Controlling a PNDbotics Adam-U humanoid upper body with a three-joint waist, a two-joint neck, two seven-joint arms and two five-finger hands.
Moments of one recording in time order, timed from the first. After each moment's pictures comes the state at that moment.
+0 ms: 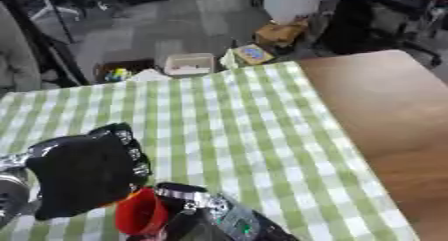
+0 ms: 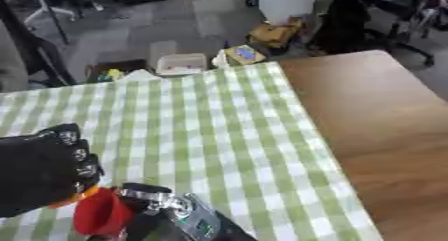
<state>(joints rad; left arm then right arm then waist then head) -0.79 0.62 -0.65 -1.86 -1.80 -0.59 0.05 -0.68 0.07 0.40 -0.95 0.03 -0.37 0.60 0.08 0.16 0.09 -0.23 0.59</state>
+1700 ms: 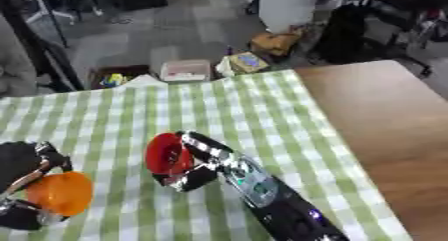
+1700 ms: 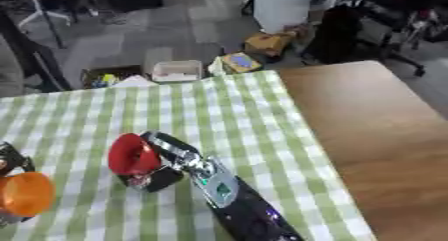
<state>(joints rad) -0.55 0.63 -0.42 -1.53 -0.71 -0.23 -0.21 -0.82 -0.04 0.22 -0.91 0.26 -0.46 0.32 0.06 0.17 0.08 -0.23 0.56</state>
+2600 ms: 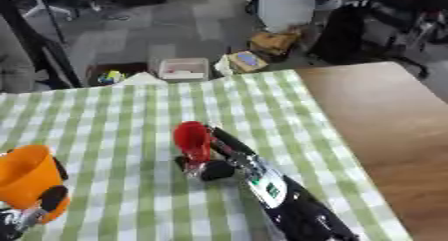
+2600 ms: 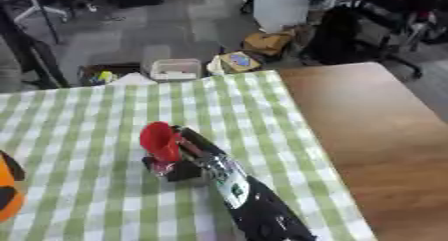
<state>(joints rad) -0.36 0.56 -0.28 -1.70 -0.12 -0.19 -0.17 -0.82 -0.07 0.11 -0.83 0.57 -0.57 0.10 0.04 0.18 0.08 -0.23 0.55</state>
